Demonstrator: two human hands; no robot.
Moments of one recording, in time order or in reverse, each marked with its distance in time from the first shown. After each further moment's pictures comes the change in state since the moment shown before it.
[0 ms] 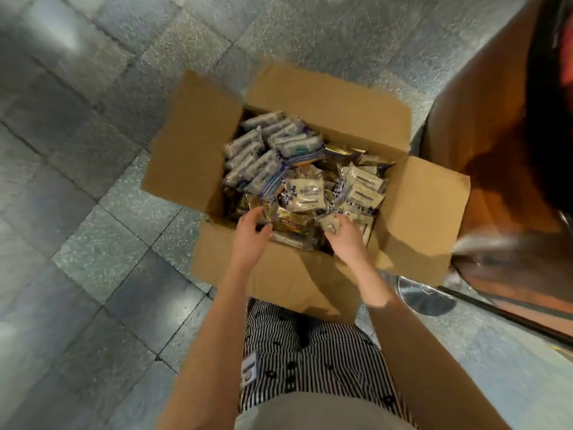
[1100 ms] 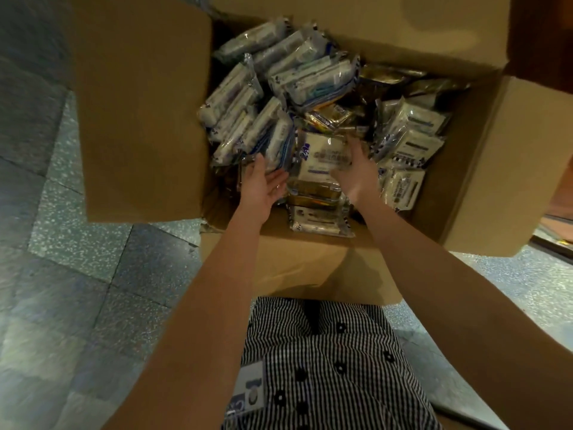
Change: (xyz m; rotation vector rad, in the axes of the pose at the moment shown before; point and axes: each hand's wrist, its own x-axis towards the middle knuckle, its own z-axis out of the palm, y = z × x) left_hand 0.205 -0.049 0.023 -0.868 -0.215 -0.617; right_hand 0.165 -0.019 0.087 0.019 0.108 0.135
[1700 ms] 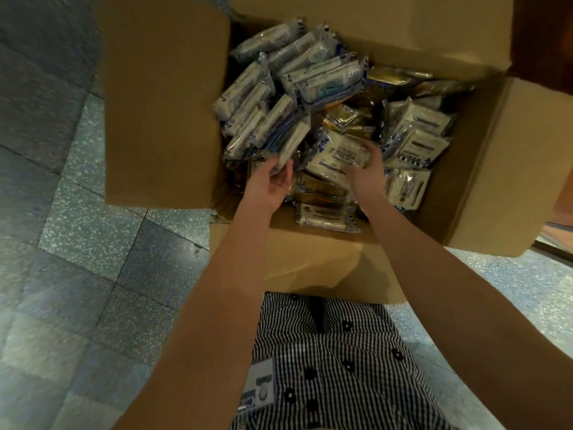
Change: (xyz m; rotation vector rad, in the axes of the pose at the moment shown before) left_hand -0.026 0.010 0.006 -0.463 0.013 -0.121; right_hand -0.023 -0.006 -0.002 0.519 0.103 0.168
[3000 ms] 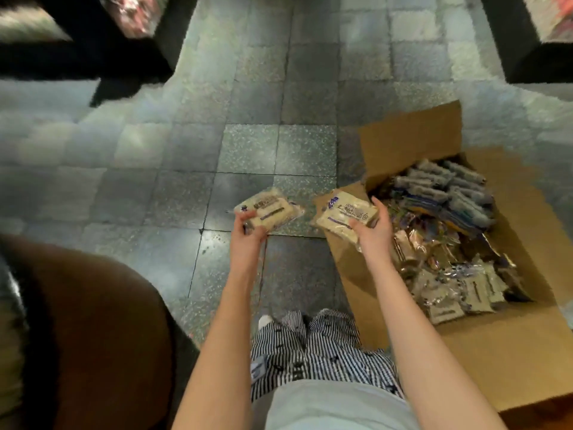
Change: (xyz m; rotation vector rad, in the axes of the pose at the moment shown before) left_hand -0.289 -0.266 -0.297 -0.314 0.461 1.082; right_hand -0.314 0.033 -0.074 -0.346 -0.786 -0.771
